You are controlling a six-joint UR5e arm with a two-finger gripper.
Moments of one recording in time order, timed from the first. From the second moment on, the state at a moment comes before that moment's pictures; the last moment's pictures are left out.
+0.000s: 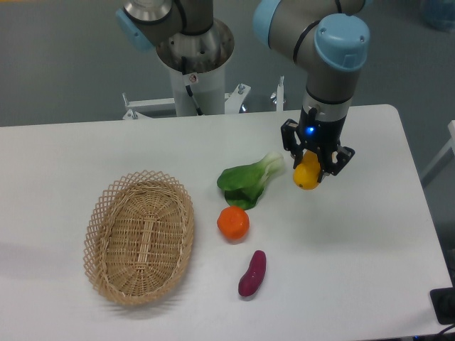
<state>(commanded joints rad) 2.67 -1.76 -1.68 -1.13 1.45 1.34</state>
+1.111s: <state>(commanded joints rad) 2.64 -1.79 -1.71 -1.03 1.45 1.30</state>
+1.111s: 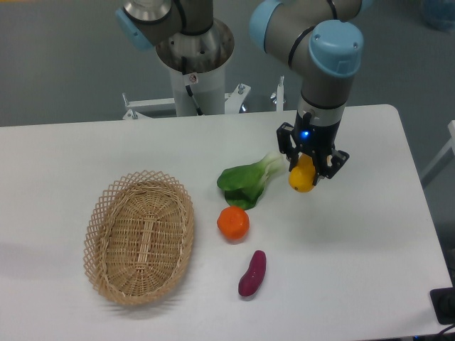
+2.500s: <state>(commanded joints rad) 2.55 -2.00 -1.85 -0.65 1.56 1.19</state>
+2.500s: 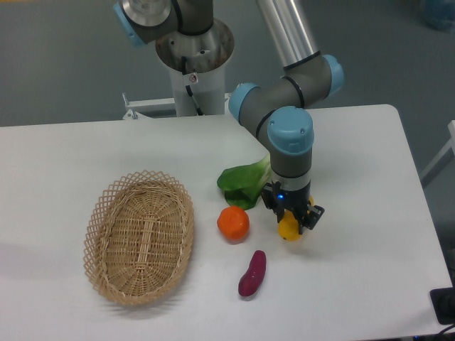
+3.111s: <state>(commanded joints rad) 2.55 -2.00 -1.86 -0.65 1.56 1.19</state>
